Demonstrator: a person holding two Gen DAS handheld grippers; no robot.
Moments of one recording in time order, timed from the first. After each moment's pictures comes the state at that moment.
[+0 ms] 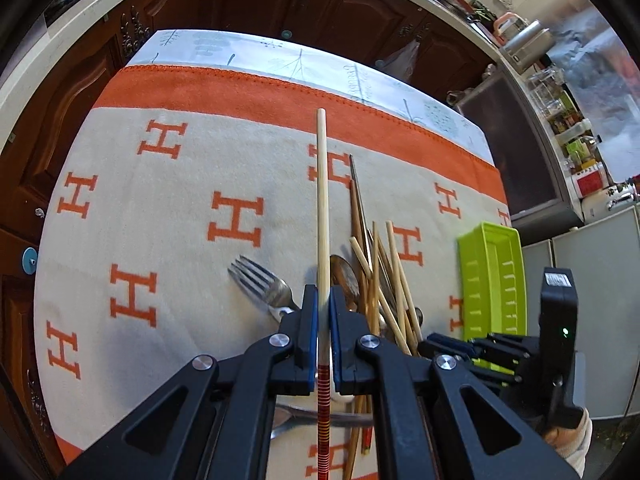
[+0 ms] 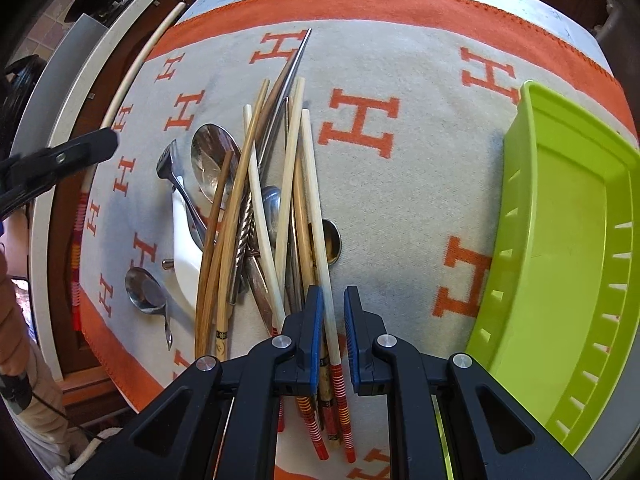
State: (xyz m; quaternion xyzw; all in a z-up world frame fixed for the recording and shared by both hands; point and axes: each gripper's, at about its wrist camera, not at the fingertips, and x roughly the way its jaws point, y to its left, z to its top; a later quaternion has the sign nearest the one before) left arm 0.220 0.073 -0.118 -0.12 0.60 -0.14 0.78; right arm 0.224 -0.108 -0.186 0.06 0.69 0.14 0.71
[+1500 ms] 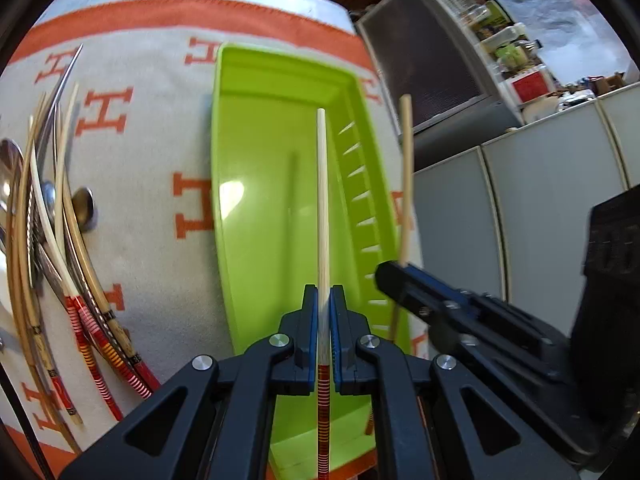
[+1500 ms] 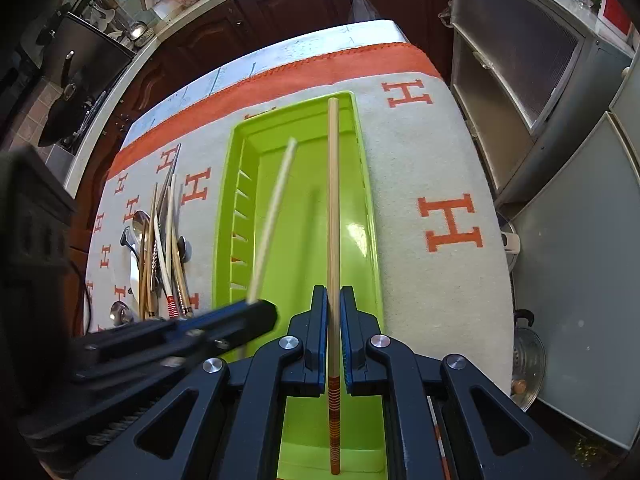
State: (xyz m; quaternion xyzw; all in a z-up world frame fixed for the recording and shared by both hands) left arm 0.133 -0.178 -0.166 -0.11 0.64 -0.26 0.72; right arm 0.124 -0.309 -0.133 0.18 0.59 0.01 0.78
